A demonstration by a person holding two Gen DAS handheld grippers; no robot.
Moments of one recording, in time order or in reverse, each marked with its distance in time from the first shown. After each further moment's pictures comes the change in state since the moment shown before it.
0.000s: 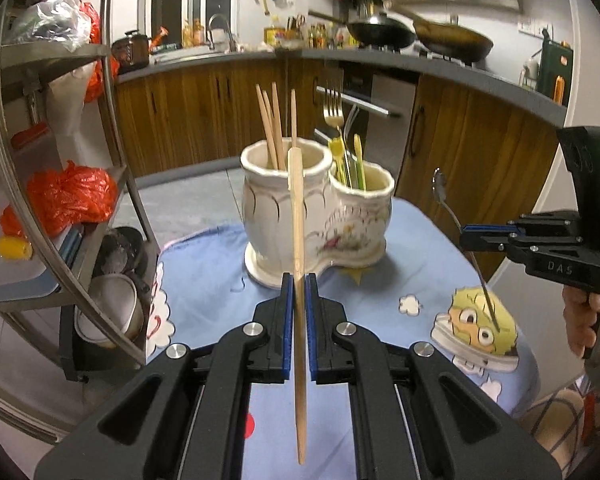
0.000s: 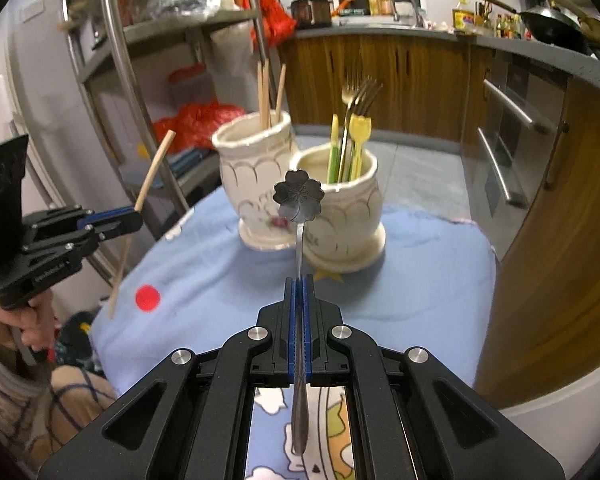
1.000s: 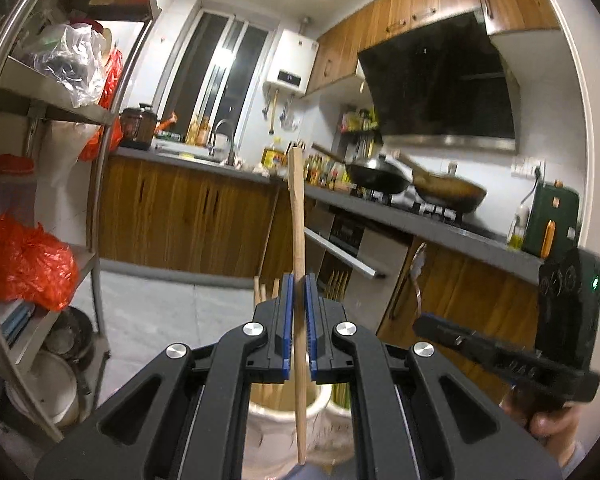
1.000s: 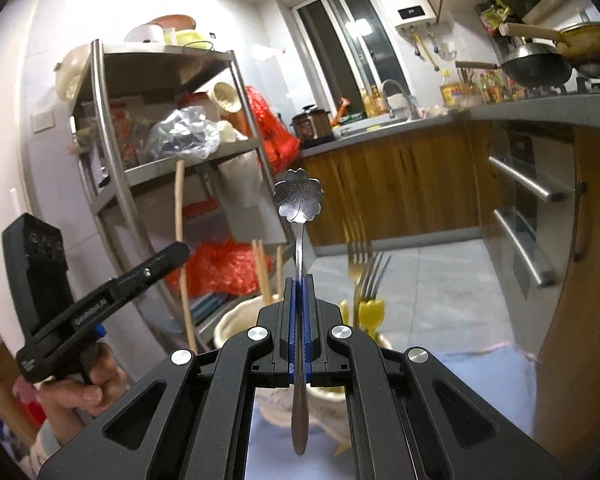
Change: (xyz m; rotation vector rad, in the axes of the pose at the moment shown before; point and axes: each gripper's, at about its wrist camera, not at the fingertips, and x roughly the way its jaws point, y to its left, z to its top) left arm 0.032 0.031 0.085 -0.189 -0.502 -0.134; right arm 0.020 -0.026 0.074 0.106 -0.442 0.082
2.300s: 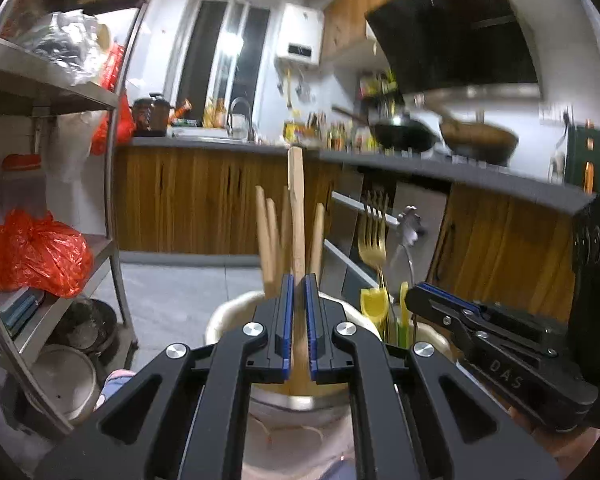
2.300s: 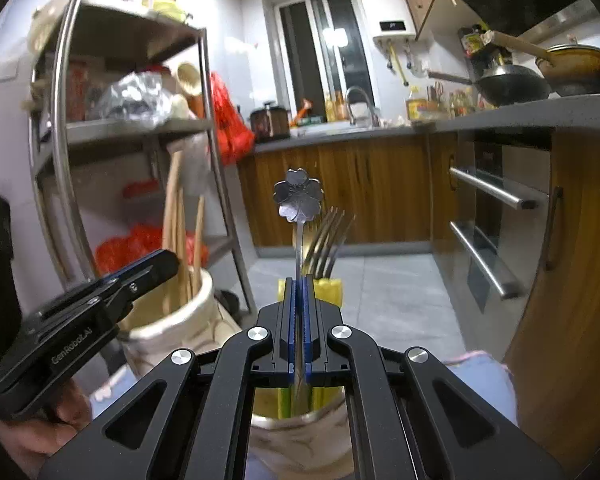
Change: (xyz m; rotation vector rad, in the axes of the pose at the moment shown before) left arm 0.060 -0.008 -0.055 0.121 0.118 0.140; right arm 0.055 -0.009 -0.044 -0.109 0.030 -0.218
